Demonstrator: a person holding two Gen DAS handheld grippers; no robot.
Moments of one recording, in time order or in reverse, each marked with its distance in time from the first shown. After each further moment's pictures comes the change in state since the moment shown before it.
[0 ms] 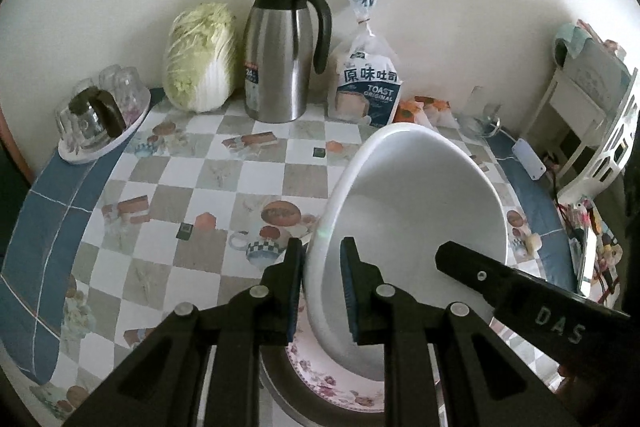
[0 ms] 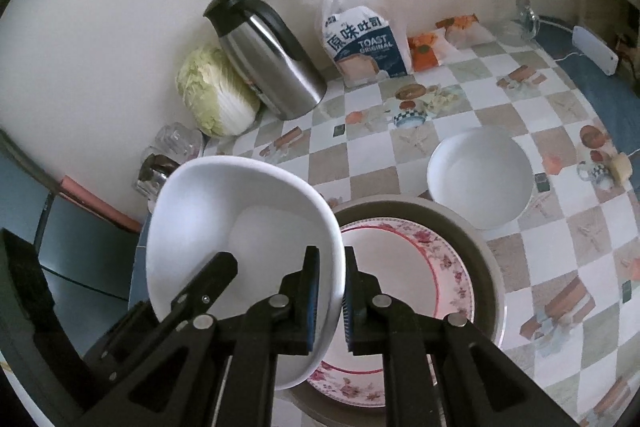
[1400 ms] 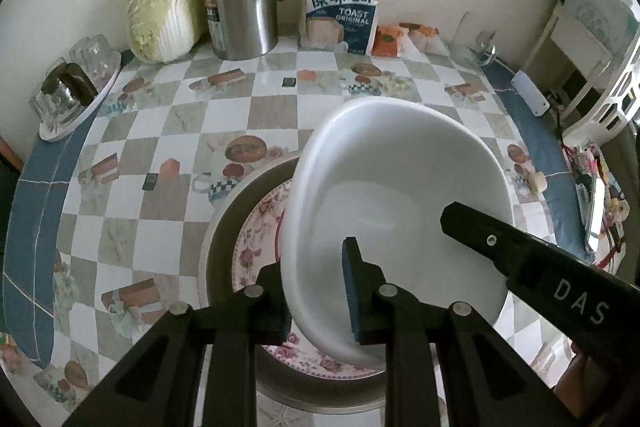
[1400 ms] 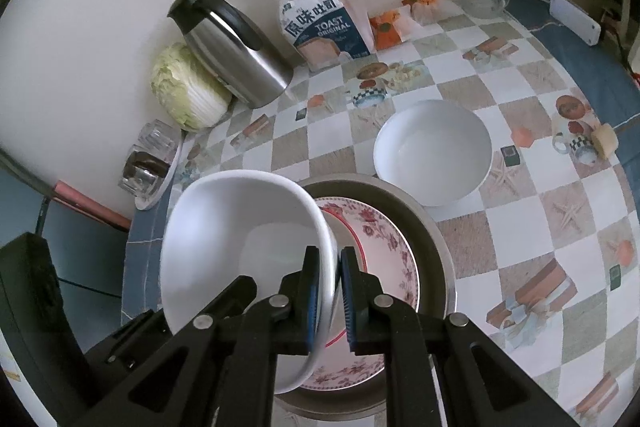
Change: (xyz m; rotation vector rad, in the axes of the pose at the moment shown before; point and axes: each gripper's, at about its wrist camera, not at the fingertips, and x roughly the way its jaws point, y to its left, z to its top) left arm 0.038 -0.041 -0.025 0.062 0.236 0.016; right arm 0.005 -0.049 -0.003 0.047 0.079 -0.022
